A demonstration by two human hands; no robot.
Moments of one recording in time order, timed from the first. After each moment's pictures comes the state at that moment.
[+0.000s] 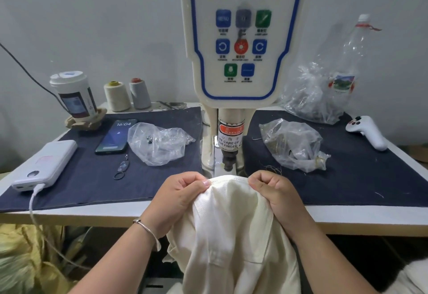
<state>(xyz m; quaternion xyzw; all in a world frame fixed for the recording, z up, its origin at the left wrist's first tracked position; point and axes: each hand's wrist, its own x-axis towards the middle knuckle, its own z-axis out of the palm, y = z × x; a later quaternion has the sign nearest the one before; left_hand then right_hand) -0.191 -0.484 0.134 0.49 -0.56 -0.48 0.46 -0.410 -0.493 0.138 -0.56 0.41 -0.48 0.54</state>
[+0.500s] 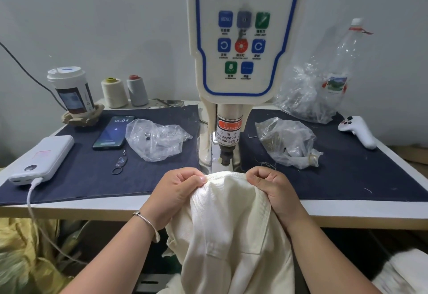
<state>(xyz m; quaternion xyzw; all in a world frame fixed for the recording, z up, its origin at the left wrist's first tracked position) -0.192 -0.483 0.134 0.47 -0.55 -0.51 0.46 -0.413 -0.493 0.139 -0.53 0.39 -0.49 0.57</state>
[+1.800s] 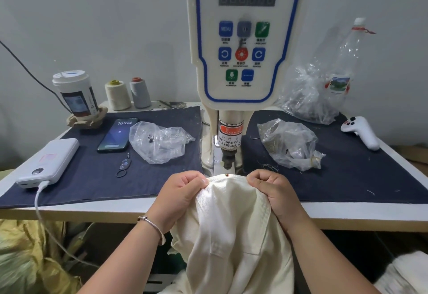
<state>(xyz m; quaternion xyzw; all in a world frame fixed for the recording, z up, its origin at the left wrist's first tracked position) -0.196 -0.483 0.135 0.50 -0.55 -0.49 0.46 -0.410 -0.495 0.140 -0.52 0.42 -0.49 0.56</state>
